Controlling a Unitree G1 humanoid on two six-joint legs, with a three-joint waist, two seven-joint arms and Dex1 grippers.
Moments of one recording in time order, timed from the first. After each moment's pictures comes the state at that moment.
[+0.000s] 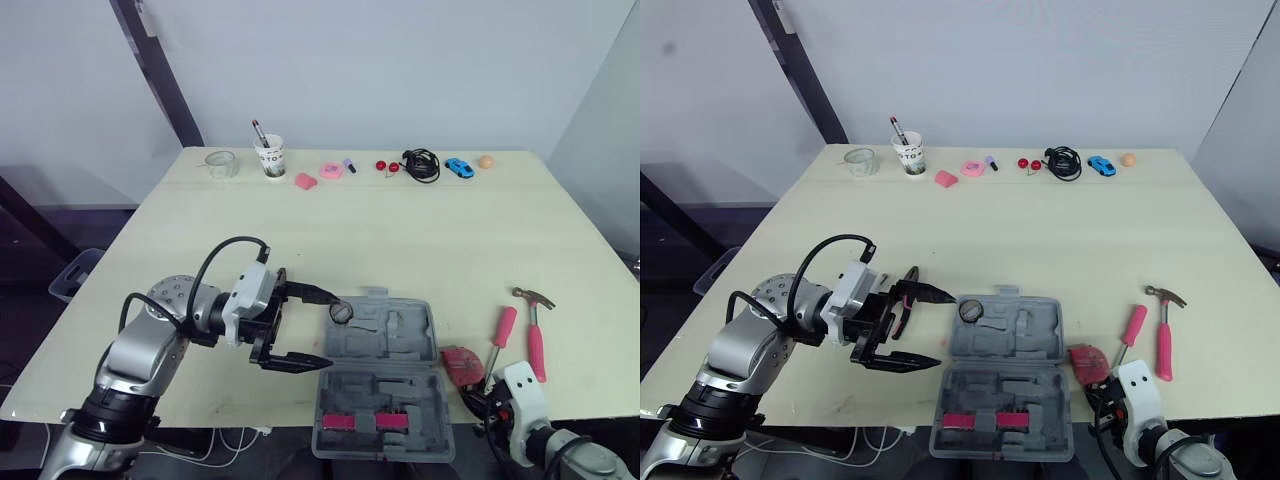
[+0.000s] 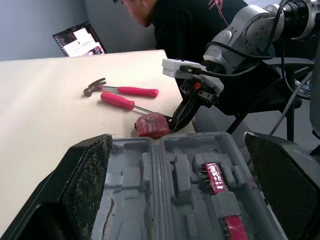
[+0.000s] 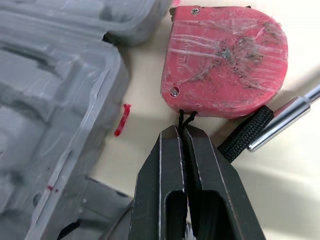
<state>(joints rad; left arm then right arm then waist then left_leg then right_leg) -0.31 0.74 -0.04 -0.22 -0.55 0.25 -1.46 0.45 -0.42 -0.06 -0.55 0.35 0.70 0.45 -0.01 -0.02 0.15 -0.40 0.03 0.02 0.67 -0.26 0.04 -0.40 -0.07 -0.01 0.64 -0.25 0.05</state>
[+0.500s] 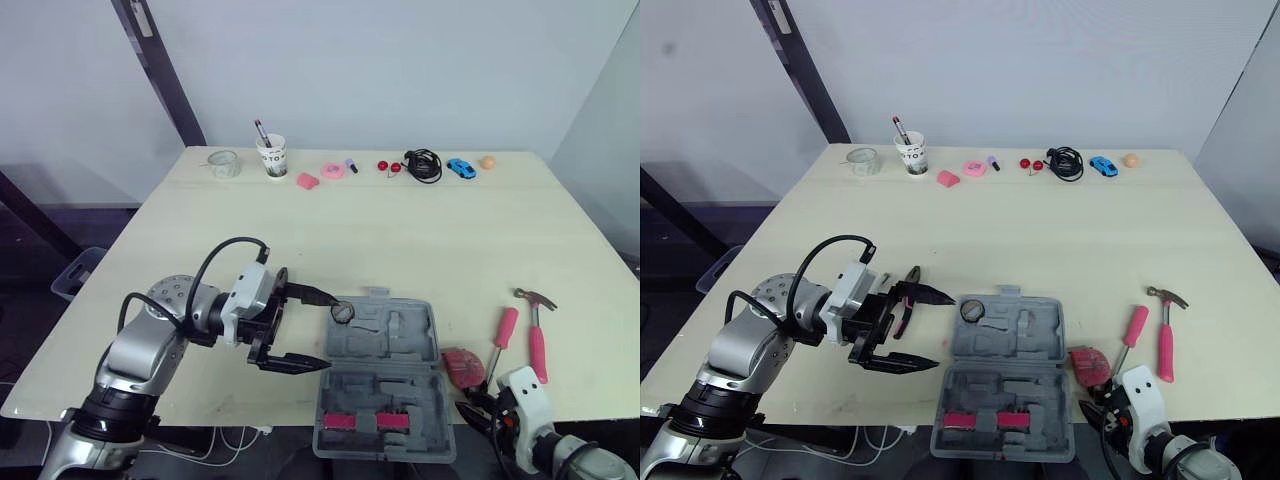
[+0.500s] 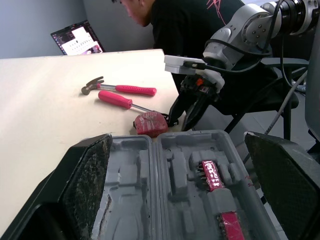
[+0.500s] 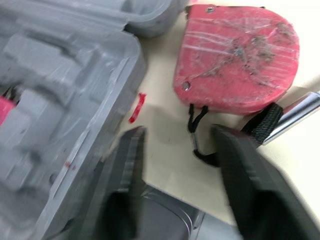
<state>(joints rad) -0.31 0.74 -0.04 -0.21 -0.55 0.25 -1.47 0.51 -0.49 -0.07 -0.53 0.36 0.60 0.53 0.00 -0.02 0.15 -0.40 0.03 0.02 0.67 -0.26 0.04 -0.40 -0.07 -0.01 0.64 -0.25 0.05</state>
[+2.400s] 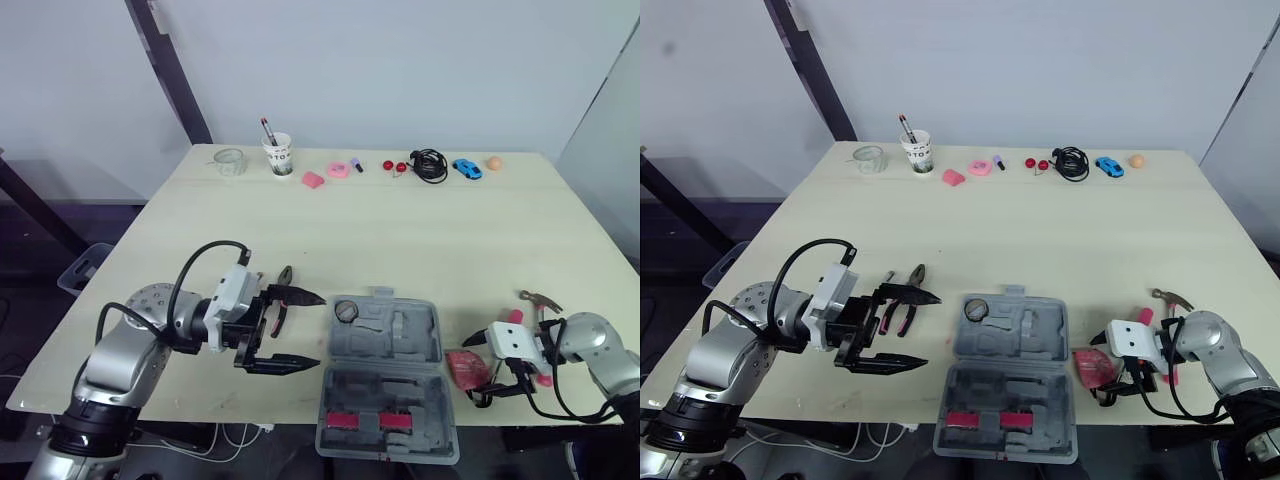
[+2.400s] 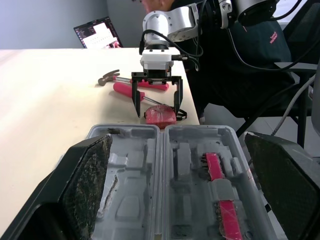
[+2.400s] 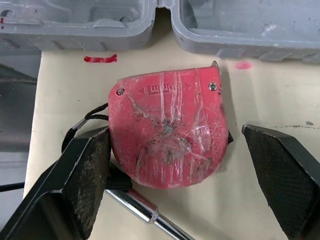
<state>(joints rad) -0.23 0.78 0.02 -0.23 -0.59 0.24 -1.44 -0.32 -0.79 0.24 0.41 0.00 -0.27 1.35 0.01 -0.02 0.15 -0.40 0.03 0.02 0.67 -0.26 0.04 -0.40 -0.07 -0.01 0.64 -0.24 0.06</state>
